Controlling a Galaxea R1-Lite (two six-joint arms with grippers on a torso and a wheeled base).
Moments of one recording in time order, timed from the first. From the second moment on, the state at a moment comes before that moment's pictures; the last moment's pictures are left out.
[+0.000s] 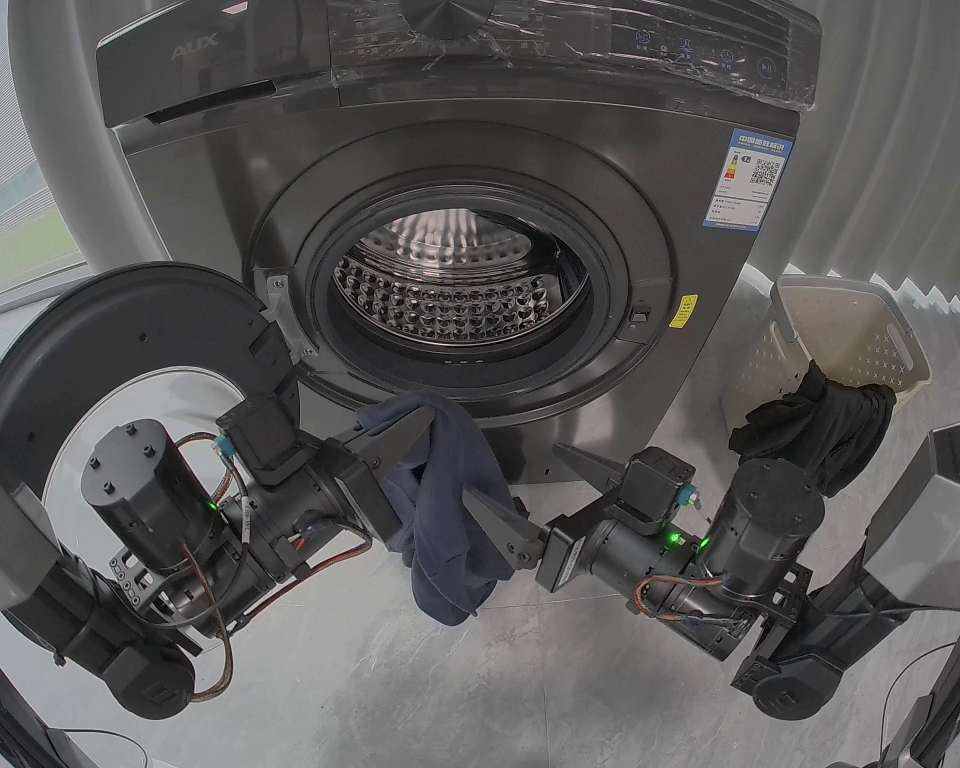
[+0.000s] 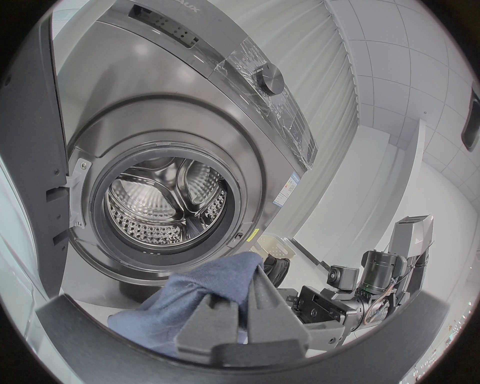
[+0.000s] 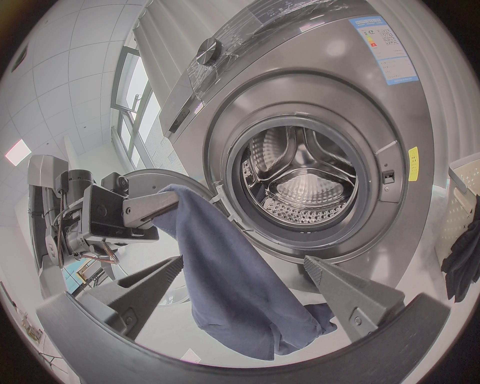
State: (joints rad) left arm -0.62 1.77 -0.44 -1.55 -0.12 -0.30; right arm 0.83 1.98 -0.58 -1.50 -0.10 0.15
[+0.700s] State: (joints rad) left arm -0.62 1.82 -0.48 -1.55 -0.10 -0.30; right arm 0.84 2.13 -0.75 -1.50 -0.09 0.13
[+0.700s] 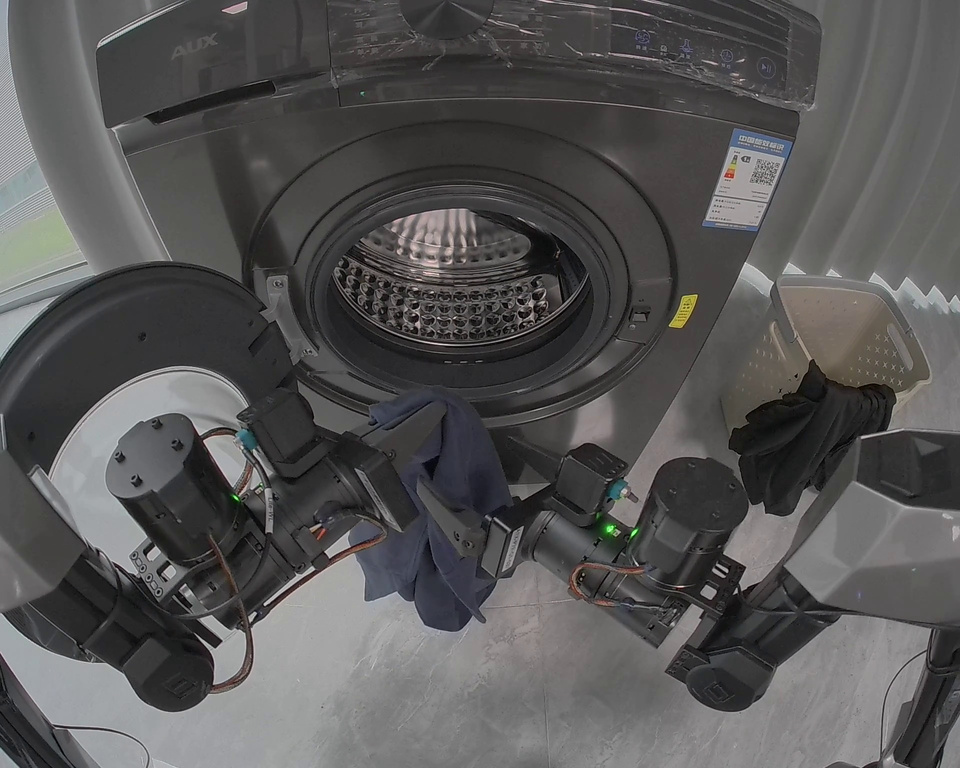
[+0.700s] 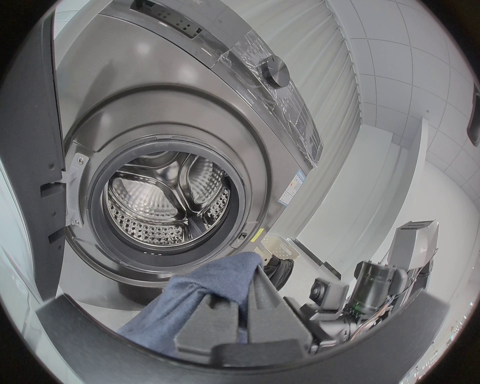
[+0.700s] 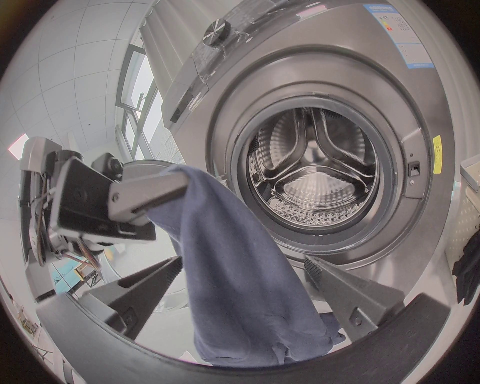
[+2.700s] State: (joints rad) left arm -0.63 1.80 -0.43 -1.55 -0.09 -0.30; right arm 0.75 2.14 -0.77 -1.54 -0.02 0.14
